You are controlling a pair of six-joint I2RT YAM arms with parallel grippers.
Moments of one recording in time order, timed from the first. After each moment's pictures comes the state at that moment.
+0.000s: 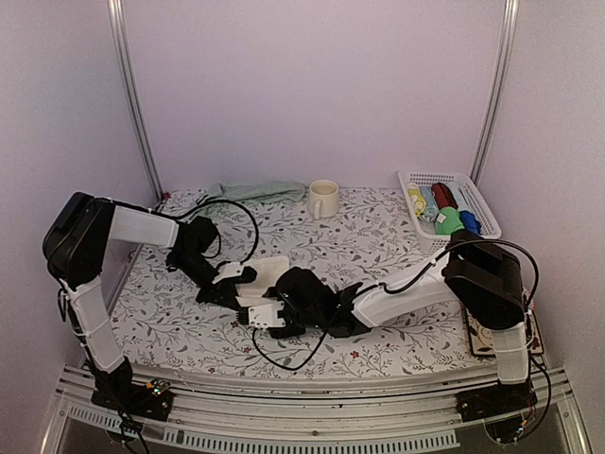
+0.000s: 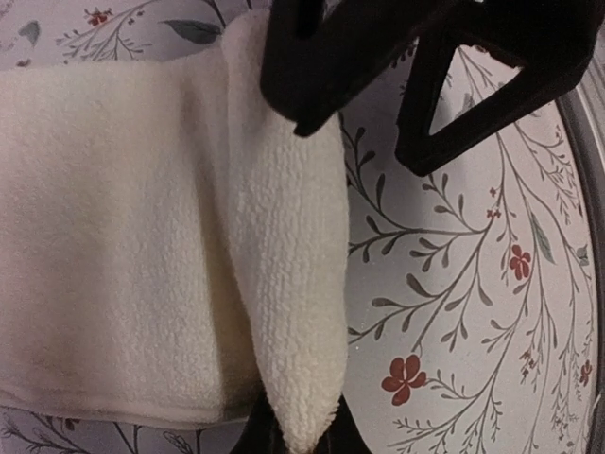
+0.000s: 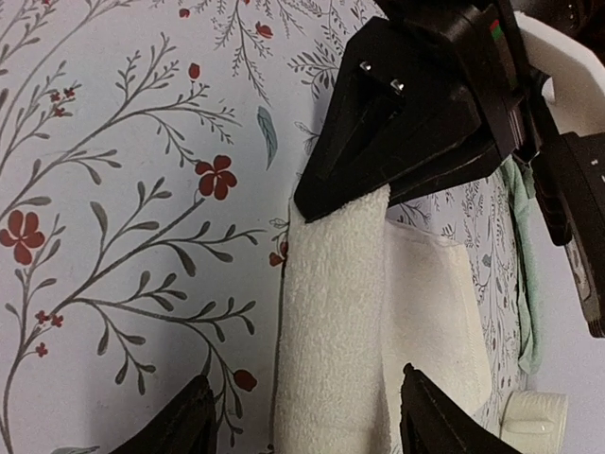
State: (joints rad) left arm -0.37 1.88 1.07 -0.67 0.64 1.20; right arm 1.17 2.13 1.28 0.23 0.18 -0.80
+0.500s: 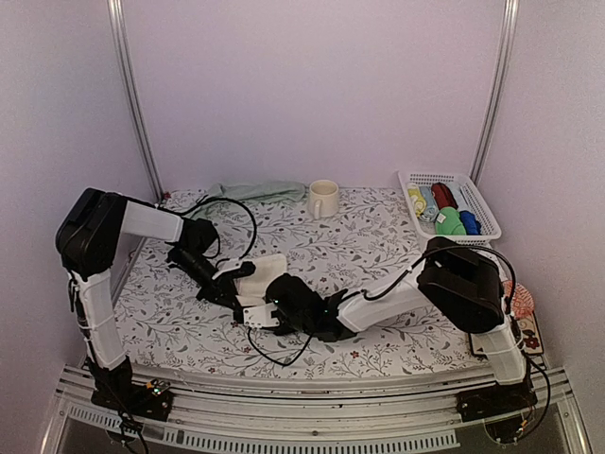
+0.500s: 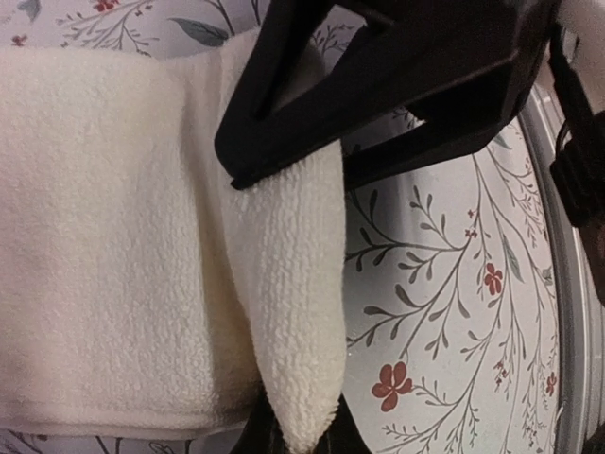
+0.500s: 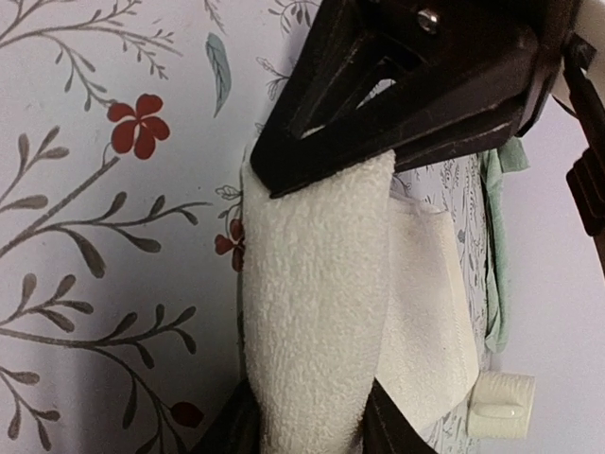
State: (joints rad) left arm -0.33 2.00 1.16 -0.80 0.74 1.20; right arm 1.18 2.25 1.37 0.28 0.36 -0.89
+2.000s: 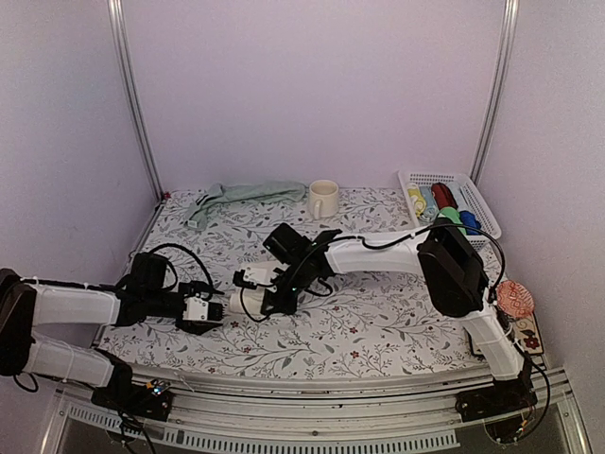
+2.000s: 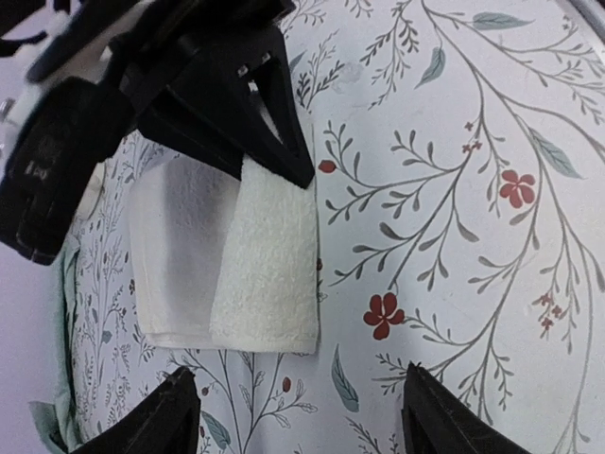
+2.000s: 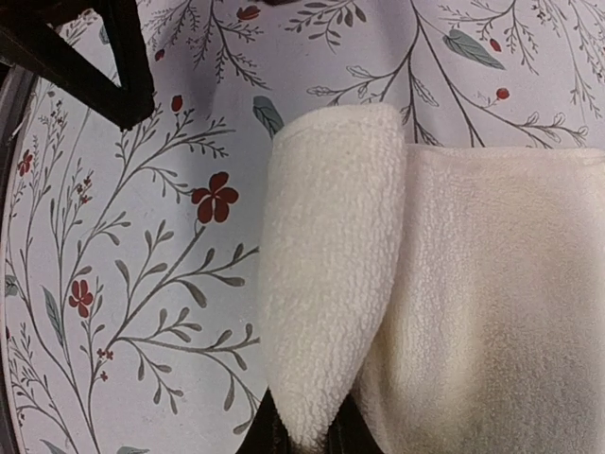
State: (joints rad) left arm -0.34 1.21 0.32 0.11 0.57 1.30; right arm 1.02 2.39 1.89 -0.52 -0.33 -0.42
